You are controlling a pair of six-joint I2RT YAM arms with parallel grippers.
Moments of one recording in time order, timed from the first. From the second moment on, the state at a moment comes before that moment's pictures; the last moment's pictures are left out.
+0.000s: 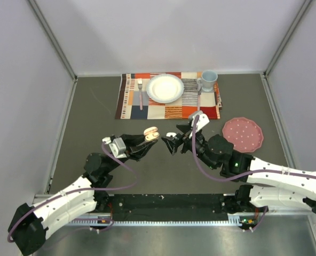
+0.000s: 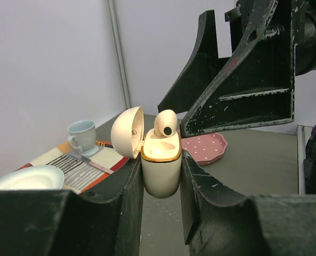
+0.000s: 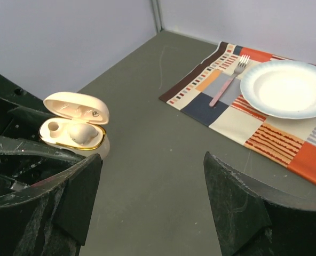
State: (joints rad) left arm -0.74 0.67 0.24 0.89 0.35 -0.07; right arm 1.19 0.94 0.77 0.19 0.44 0.17
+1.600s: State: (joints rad) left arm -0.74 0.69 0.24 0.91 0.42 -0.06; right arm 1.19 0.96 0.77 0.27 0.44 0.18
